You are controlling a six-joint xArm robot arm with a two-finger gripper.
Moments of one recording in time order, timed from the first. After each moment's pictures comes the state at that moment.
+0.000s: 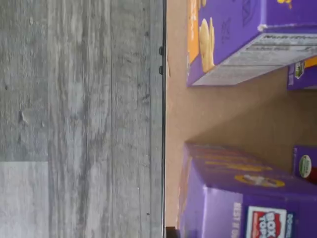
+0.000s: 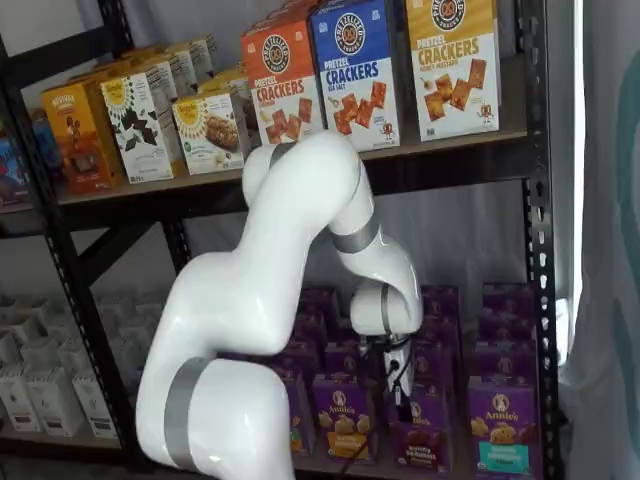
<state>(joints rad) -0.12 0.98 -1.35 -0.11 0.32 -1.59</state>
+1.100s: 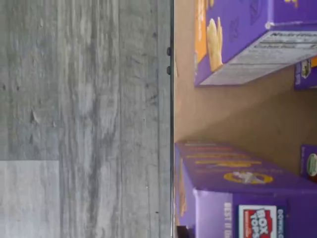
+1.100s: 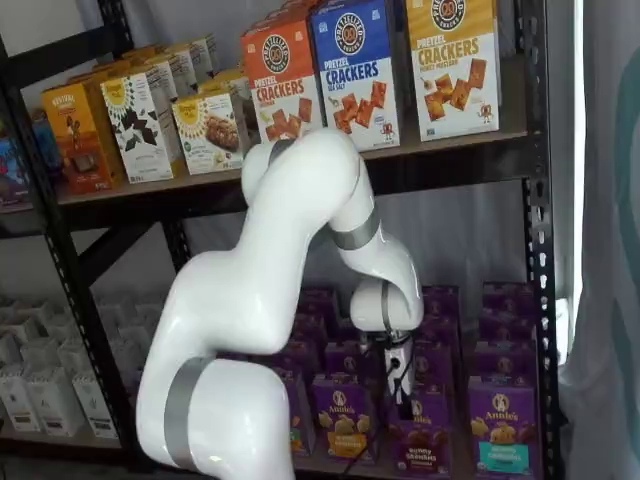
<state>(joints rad) -0.12 0.96 -1.34 -0.08 0.36 -1.61</state>
